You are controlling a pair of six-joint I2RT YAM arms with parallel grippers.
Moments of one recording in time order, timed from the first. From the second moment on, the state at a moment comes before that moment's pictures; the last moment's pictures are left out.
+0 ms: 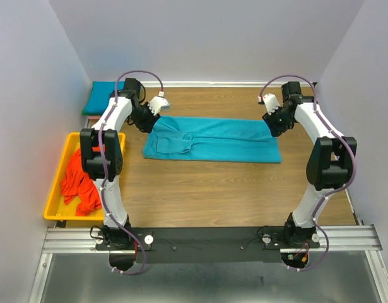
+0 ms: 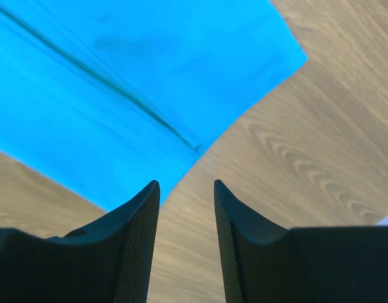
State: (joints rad) left arm -0.08 2.06 1.73 -0.92 0.40 0.91; right arm 0.03 1.88 1.53 -0.83 -0.13 -0.68
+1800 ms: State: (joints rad) left arm -0.09 1.72 1.13 -0.86 0.64 0.71; right arm 0.41 1.86 1.32 -0.61 -0.74 -0.02
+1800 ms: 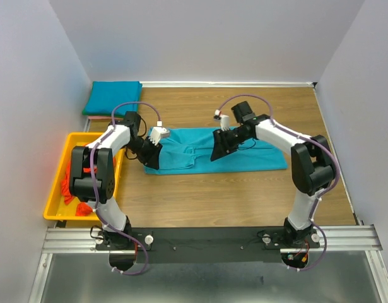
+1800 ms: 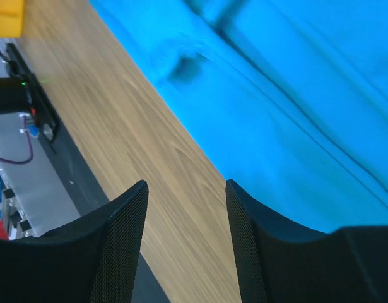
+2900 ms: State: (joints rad) left arm -0.11 1.80 1.17 -0.84 0.74 0.69; right arm 0.59 2.05 1.39 -0.40 -0.75 0.20
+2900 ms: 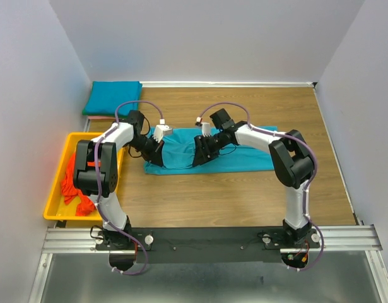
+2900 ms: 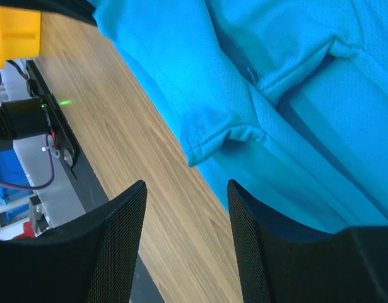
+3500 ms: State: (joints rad) left arm -0.11 1.93 1.48 -0.80 0.81 0.63; right arm 0.34 1.82 1.17 -0.50 -0.55 0.01
